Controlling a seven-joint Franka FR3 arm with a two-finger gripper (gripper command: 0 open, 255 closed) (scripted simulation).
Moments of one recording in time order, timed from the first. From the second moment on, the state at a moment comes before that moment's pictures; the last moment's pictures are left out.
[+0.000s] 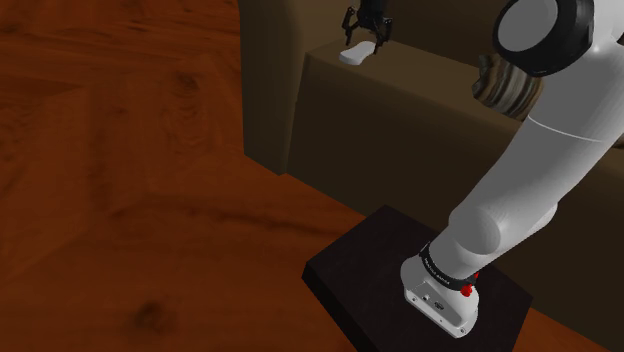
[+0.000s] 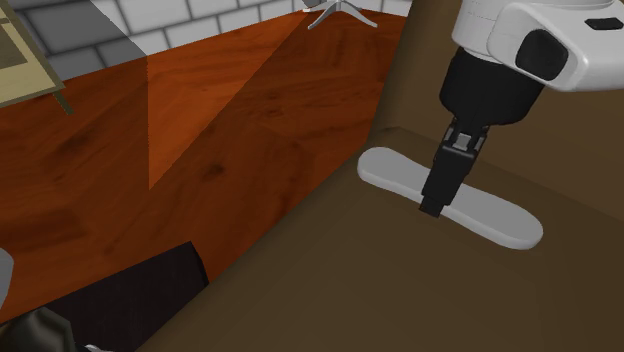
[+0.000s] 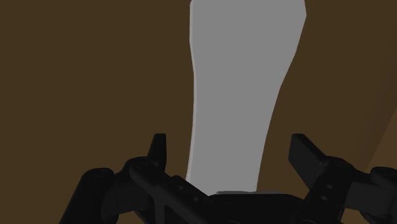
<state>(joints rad) -0.23 0.18 -0.06 -1.44 0.00 1.62 0.86</state>
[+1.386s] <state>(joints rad) -0.23 0.22 -0.06 -1.26 0.00 1.48 0.85</state>
